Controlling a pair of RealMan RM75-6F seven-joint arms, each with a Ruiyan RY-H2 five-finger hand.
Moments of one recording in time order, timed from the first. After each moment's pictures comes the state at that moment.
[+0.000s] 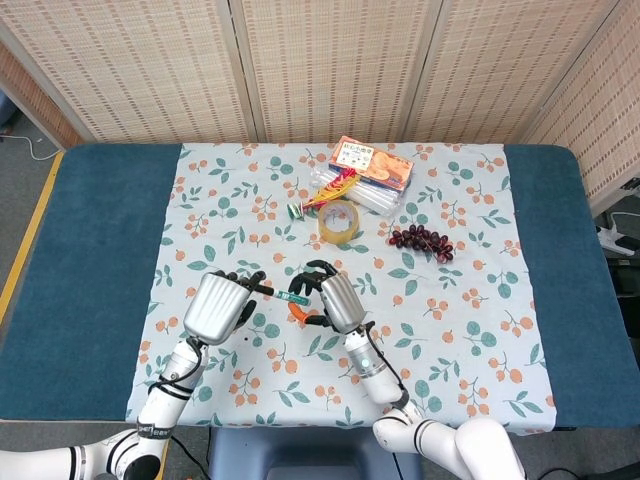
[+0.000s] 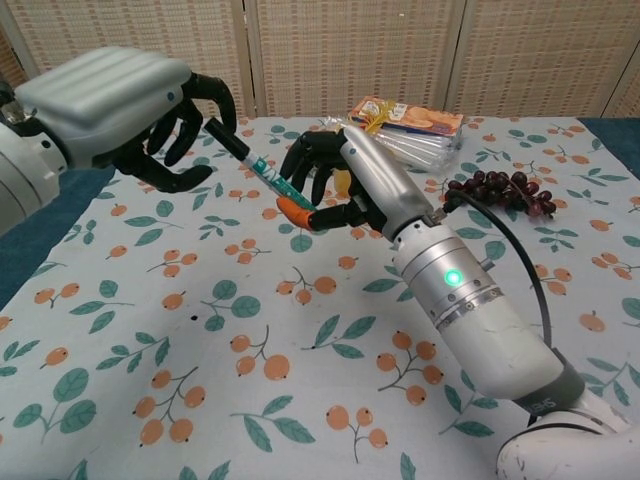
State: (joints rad) left arm -0.60 -1.59 -0.22 -1.73 1.37 1.26 0.79; right arm 0.87 -2.27 0.20 -0.65 -1.41 1.33 0.47
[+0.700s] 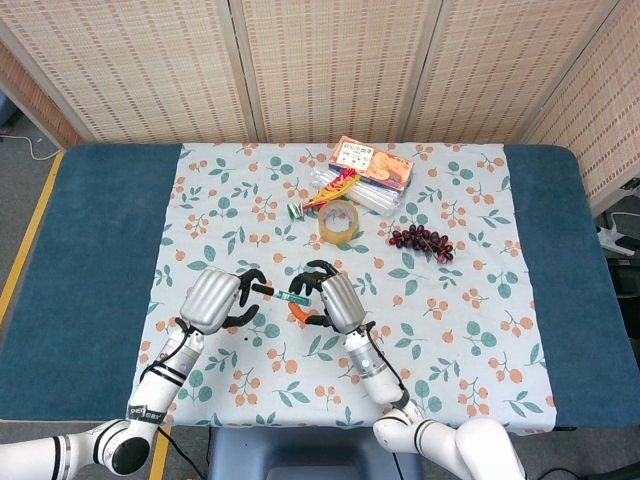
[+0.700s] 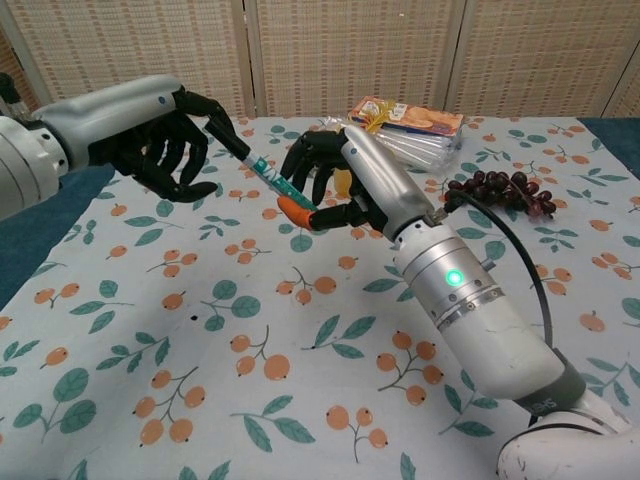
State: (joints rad) left arm -0.64 -1.49 -0.26 -1.76 1.19 1.09 0.40; right arm 0.85 -2.27 0.16 -0.60 -1.41 1.33 0.62
